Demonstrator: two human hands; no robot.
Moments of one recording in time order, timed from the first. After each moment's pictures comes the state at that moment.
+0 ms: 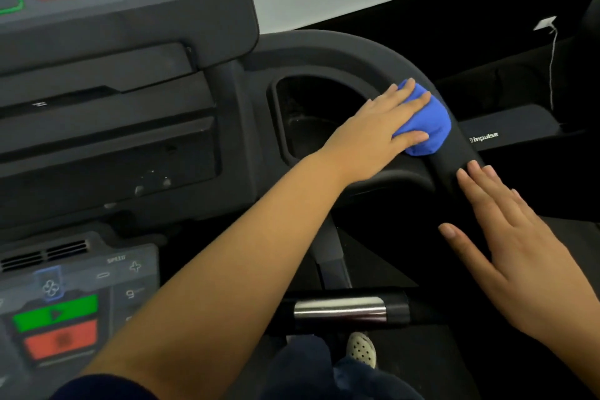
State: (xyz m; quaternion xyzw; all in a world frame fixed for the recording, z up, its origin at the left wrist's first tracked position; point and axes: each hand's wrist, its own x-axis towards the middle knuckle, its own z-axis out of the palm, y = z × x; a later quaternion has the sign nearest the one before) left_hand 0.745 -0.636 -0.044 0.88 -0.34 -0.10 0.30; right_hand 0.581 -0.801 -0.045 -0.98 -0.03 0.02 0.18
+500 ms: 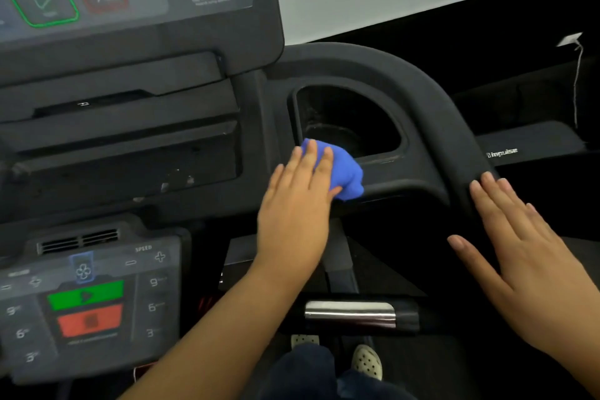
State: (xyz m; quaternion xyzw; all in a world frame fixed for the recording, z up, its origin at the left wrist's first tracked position) left_hand 0.652 -0.554 -0.068 0.99 -0.12 0.10 0.06; right_hand 0.582 -0.802 -0.050 -0.99 -0.04 0.01 0.15
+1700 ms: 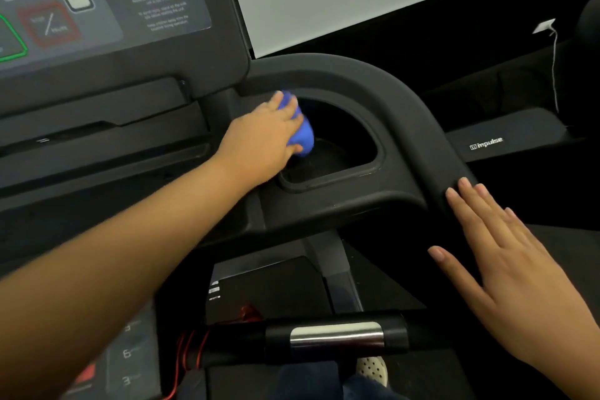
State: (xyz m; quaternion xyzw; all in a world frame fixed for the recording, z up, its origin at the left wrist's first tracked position) left_hand 0.780 -0.537 -0.030 0.96 -0.26 -0.01 -0.10; right_hand 0.583 -0.801 -0.047 -0.99 -0.03 0.03 0.15
